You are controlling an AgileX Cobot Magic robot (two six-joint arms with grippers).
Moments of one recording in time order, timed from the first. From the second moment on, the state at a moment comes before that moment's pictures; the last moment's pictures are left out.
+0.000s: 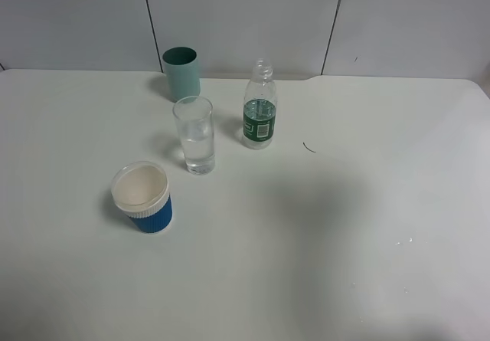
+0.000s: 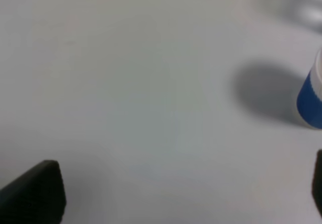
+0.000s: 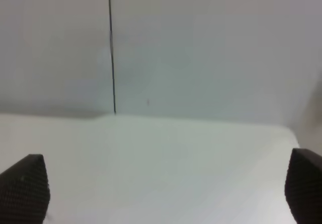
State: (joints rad) left arm 0.18 0.17 -0.52 -0.14 1.06 0.20; right arm 0.12 0.41 -0.67 -0.20 0.57 0.07
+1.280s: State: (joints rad) left arm 0.18 0.17 -0.52 -0.14 1.06 0.20; right arm 0.12 0.08 -0.54 -0.08 1.04 0.03
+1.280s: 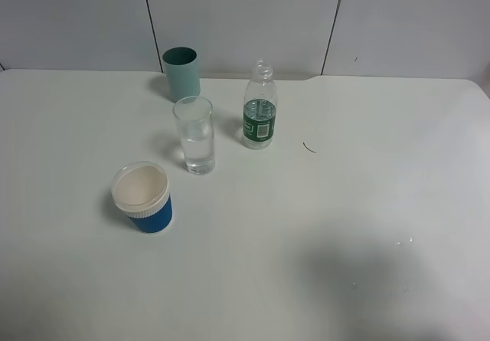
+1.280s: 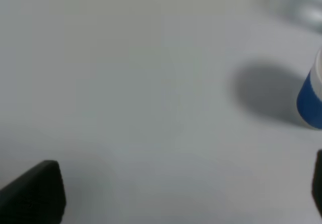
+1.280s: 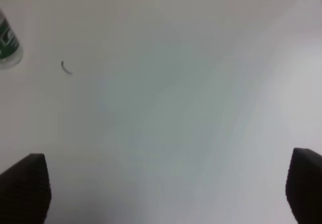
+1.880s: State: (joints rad) left arm 0.18 0.17 -0.52 -0.14 1.06 0.20; right arm 0.12 0.02 -0.49 -0.06 1.05 0.02
